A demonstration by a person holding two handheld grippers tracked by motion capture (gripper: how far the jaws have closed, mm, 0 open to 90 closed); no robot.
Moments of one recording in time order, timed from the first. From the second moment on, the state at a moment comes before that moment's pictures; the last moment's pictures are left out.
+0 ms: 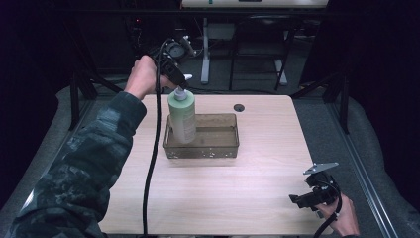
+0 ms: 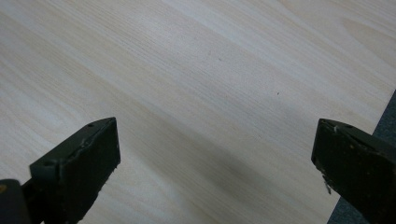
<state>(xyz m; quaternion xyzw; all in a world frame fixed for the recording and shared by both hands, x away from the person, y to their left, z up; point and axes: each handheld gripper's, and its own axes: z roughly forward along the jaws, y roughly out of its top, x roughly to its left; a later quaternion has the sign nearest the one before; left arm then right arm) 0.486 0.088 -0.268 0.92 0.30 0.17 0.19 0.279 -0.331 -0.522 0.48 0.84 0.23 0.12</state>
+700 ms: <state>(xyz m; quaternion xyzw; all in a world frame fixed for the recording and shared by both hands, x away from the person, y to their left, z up) 0.492 0.100 -0.297 0.92 0.30 0.16 0.18 0.279 -0.332 -0.522 0.48 0.84 0.23 0.12</state>
